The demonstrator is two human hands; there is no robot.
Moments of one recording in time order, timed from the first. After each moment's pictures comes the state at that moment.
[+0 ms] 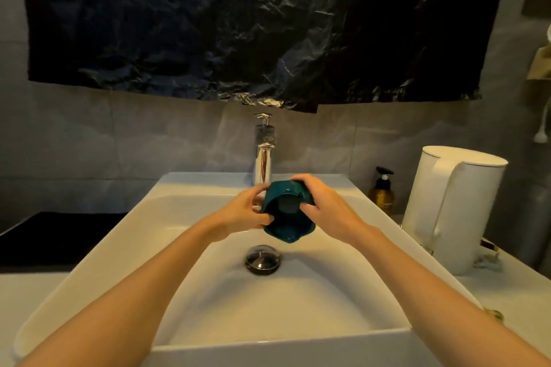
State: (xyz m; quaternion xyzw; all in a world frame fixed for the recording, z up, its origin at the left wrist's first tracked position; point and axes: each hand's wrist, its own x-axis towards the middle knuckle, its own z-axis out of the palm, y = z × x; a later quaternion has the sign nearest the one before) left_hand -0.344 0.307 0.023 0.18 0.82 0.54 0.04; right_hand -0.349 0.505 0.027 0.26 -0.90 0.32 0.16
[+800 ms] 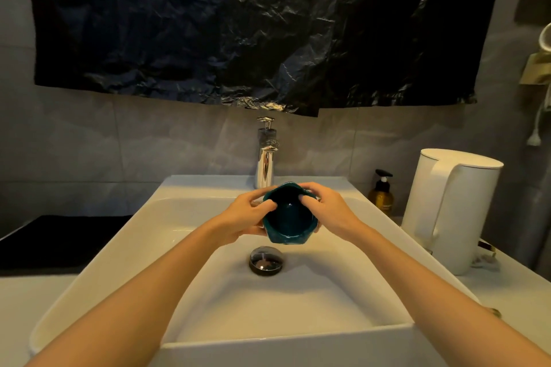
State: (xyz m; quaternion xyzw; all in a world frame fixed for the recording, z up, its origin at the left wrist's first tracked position) left_hand -0.340 0.313 0.025 0.08 0.77 0.63 0.05; right_hand -0.353 0.498 0.025 0.17 -0.87 0.46 0.11
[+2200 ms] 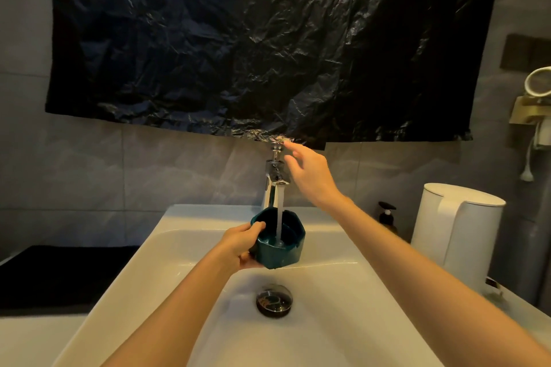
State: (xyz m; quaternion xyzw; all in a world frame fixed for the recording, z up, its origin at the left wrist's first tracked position) left_hand -0.352 0.295 0.031 -0.12 0.67 0.73 0.05; right_hand -0.389 0.437 0.124 0.23 -0.84 0.36 0.33
